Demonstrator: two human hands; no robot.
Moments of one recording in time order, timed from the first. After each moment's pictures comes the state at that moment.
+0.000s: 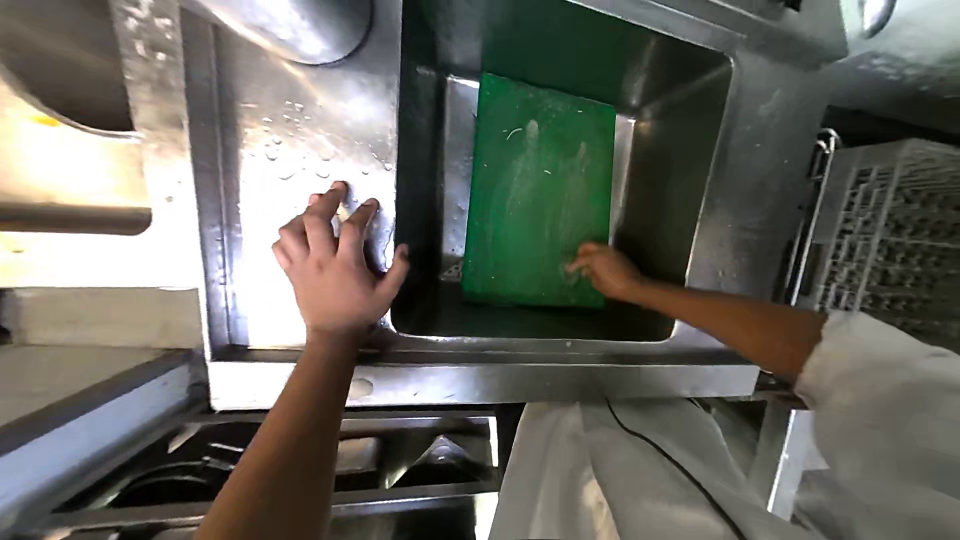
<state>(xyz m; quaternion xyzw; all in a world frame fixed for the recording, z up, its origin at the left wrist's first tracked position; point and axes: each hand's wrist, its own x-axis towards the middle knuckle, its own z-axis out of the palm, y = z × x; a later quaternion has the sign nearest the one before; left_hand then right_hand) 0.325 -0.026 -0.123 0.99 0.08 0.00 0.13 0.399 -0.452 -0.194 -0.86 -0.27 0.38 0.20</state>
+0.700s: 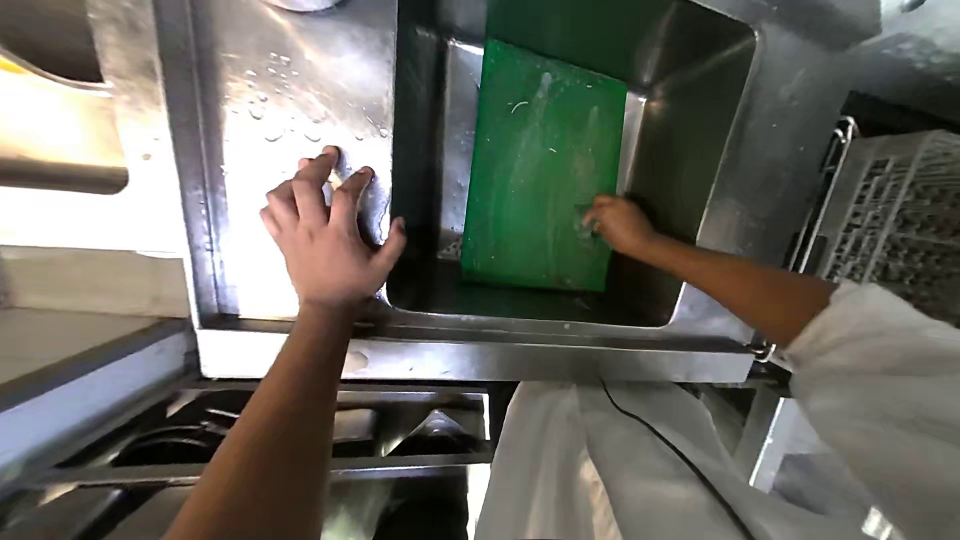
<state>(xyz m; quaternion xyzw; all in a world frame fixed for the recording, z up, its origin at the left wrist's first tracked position) 0.323 -0.024 -0.125 0.99 0.07 0.02 0.12 0.435 -0.453 -0.189 -0.87 -0.31 0.37 0.10</state>
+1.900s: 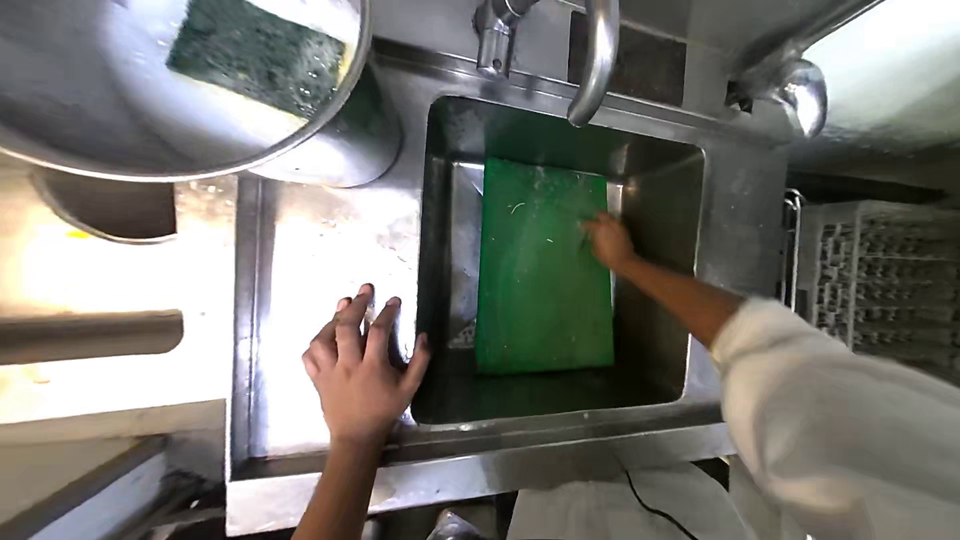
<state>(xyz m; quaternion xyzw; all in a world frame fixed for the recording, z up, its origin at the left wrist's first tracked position) 0.327 -0.024 -0.125 0.99 0.08 0.04 0.12 0.548 -0.430 -0.247 -0.96 -0.15 0.23 0.09</state>
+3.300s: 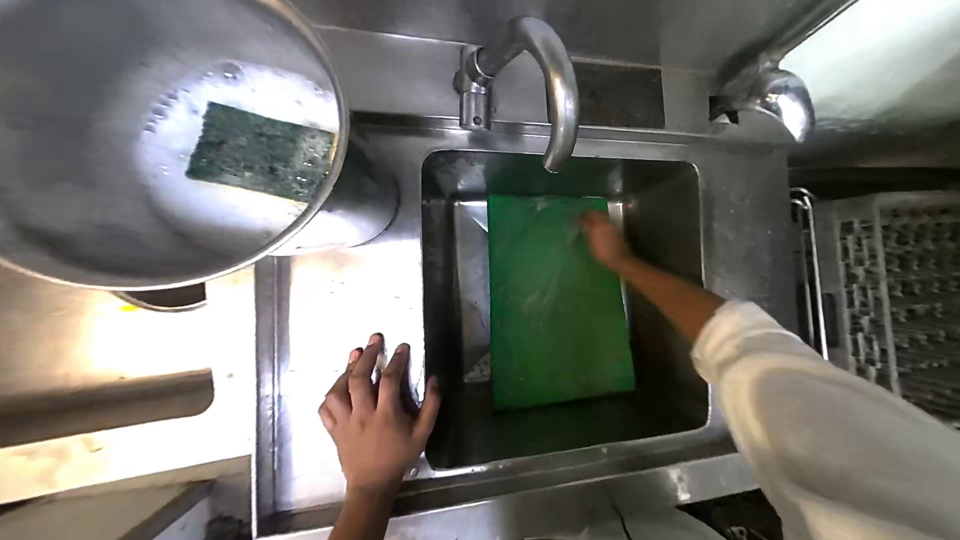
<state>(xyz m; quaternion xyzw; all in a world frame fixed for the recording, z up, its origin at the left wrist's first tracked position) 0.329 -0.028 -0.123 0.99 0.07 0.06 0.10 0.580 -0.419 -0.273 -0.96 -0.15 0.15 0.15</state>
